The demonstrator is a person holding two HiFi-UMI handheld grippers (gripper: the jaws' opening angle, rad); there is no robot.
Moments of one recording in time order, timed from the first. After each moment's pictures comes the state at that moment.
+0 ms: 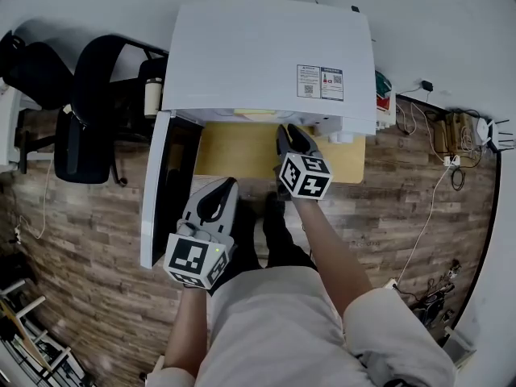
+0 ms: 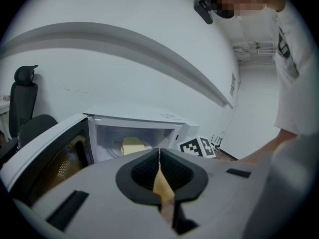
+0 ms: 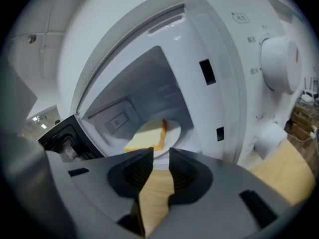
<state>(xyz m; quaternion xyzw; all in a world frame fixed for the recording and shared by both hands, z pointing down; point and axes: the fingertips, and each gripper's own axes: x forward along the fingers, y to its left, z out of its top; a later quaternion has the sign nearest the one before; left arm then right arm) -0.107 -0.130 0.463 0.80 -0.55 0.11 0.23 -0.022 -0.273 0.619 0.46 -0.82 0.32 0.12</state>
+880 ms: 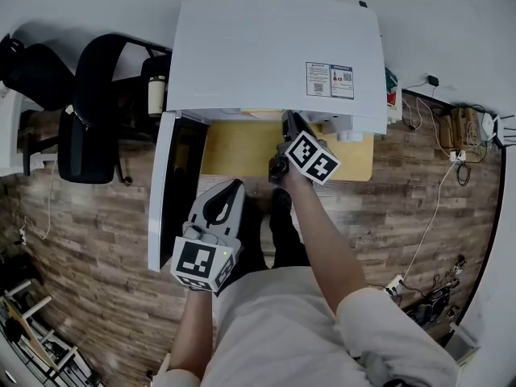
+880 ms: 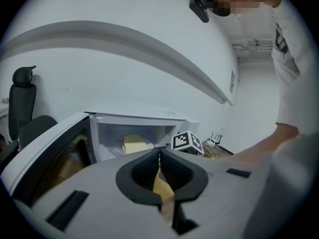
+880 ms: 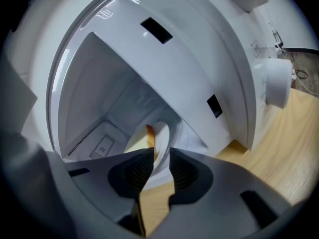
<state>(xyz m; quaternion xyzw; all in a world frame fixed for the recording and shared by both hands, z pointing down) -0.113 -0.129 0.471 0.80 -0.54 0.12 0.23 -0.024 -0.308 0.639 0.52 -0.72 0.46 0.00</state>
